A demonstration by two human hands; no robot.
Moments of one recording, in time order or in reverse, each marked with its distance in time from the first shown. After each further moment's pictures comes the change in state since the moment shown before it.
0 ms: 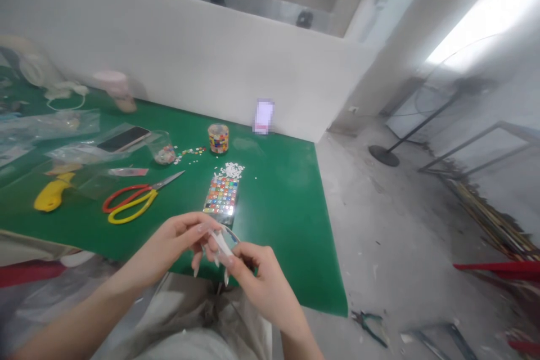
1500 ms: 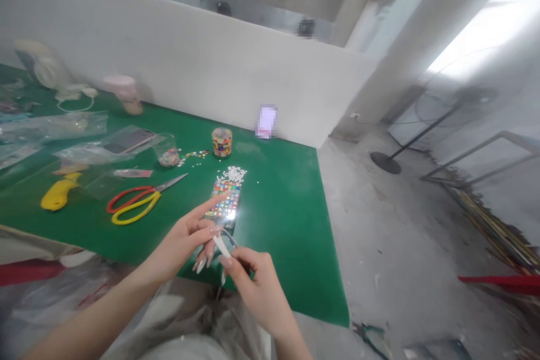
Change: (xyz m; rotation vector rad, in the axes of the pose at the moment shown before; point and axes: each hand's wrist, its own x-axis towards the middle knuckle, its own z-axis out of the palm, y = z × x) left_hand 0.006 -0.014 -0.002 0.033 0.117 0.021; right_hand 0.002 0.009 0.011 -0.047 0.055 -0.019
